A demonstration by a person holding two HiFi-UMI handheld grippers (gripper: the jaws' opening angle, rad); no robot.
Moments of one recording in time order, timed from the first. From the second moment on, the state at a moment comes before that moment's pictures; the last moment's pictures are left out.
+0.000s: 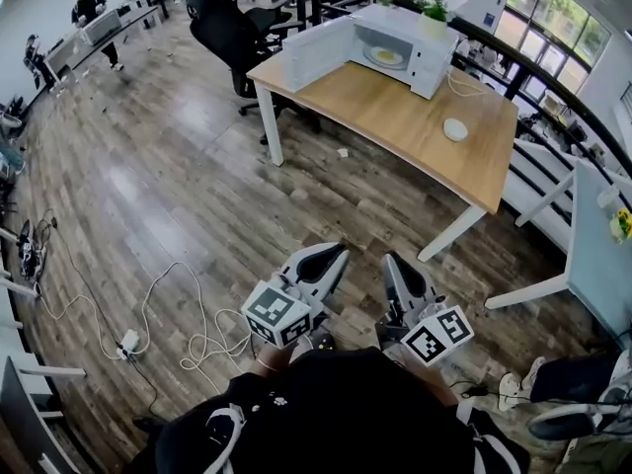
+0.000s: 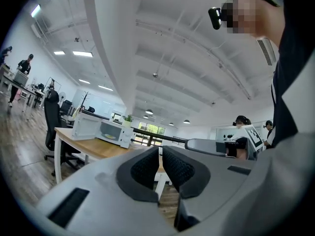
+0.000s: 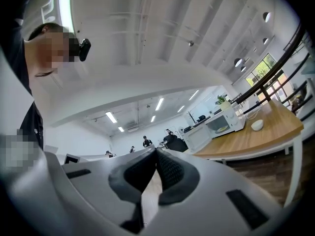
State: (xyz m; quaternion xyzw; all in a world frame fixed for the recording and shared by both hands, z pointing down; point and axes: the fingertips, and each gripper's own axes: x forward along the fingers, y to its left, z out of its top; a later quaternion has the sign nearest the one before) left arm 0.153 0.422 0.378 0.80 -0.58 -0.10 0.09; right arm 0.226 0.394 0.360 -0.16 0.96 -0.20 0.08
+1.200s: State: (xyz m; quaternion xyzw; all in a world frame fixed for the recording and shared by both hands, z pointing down) left arm 0.019 0.291 0.393 0.71 -0.69 -0.08 0.09; right arm 0.096 0.224 0.384 -0.05 0.96 -0.26 0.06
